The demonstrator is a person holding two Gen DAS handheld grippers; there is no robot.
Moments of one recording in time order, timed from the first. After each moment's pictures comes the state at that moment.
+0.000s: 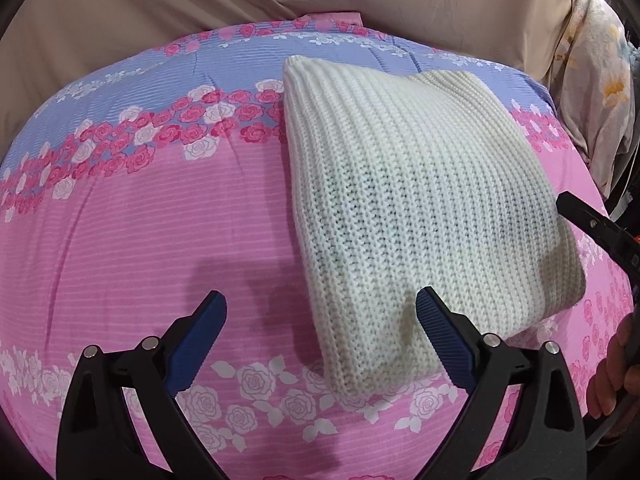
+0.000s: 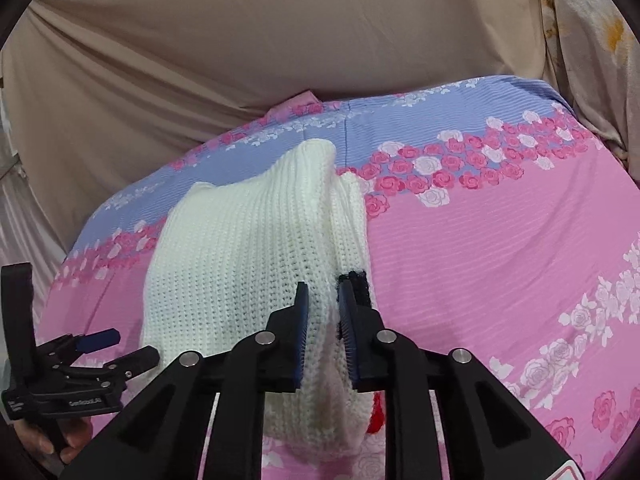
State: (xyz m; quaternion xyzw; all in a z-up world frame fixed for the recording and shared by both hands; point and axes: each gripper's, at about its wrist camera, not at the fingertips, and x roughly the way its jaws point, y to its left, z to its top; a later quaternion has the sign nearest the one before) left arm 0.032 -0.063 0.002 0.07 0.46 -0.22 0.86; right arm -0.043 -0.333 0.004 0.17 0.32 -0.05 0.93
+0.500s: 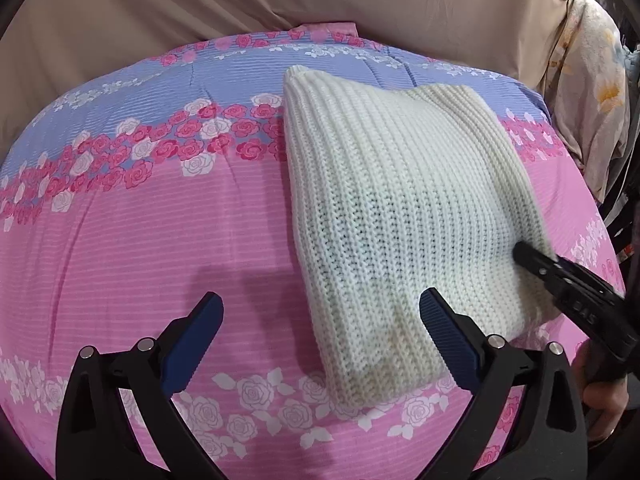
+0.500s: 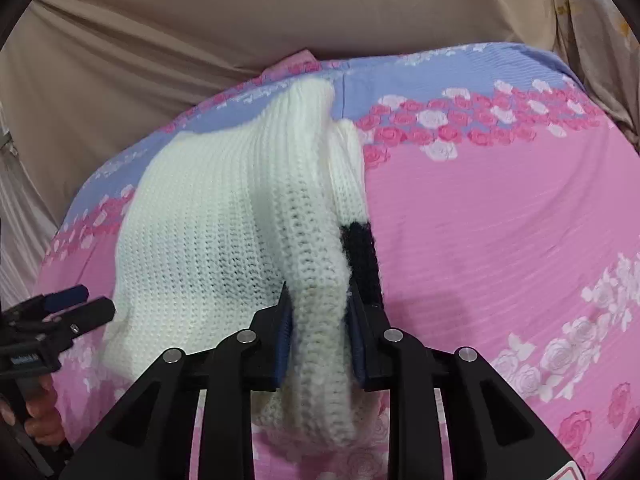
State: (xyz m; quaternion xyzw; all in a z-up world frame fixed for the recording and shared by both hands) left arm 0.036 -0.066 0.012 0.07 0.45 -0.22 0.86; right arm -0.031 -0.334 -0.038 0.17 0.37 -0.04 0.91
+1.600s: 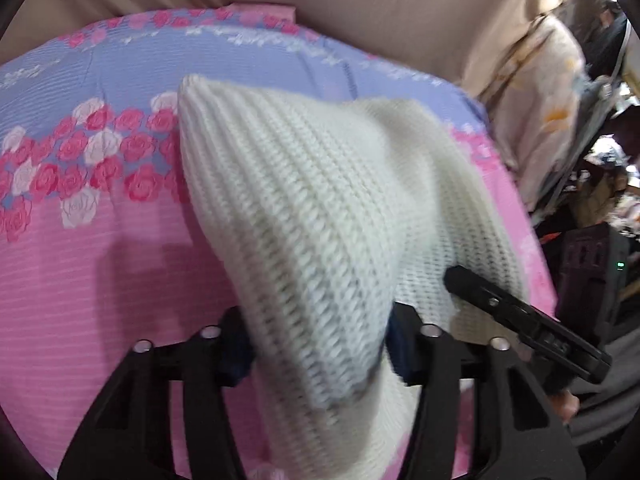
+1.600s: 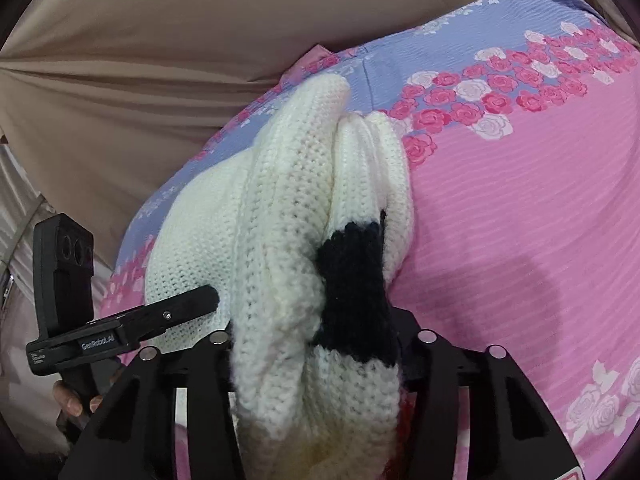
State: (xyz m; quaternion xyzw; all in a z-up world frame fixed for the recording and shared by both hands) left arm 0.101 -0.087 0.014 -0.02 0.48 -0.39 0.79; right arm 0.004 -0.351 -0.041 0.29 0.35 0.05 0.89
